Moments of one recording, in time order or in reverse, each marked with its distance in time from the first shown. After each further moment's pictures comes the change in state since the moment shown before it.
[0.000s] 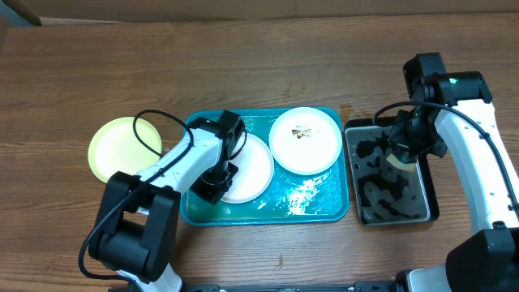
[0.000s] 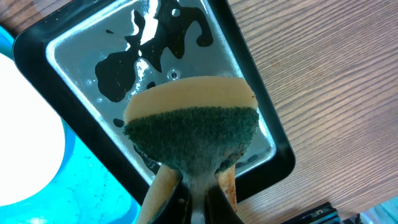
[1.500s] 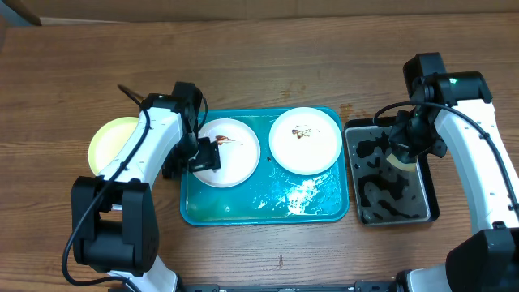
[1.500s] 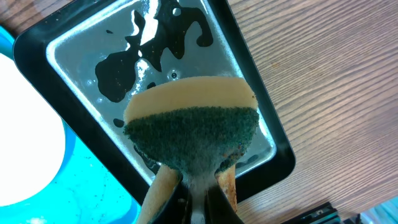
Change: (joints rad) left arm 0.234 -0.004 0.163 -0.094 0.108 0.970; right arm 0.000 0.000 0.000 0.002 0.000 0.000
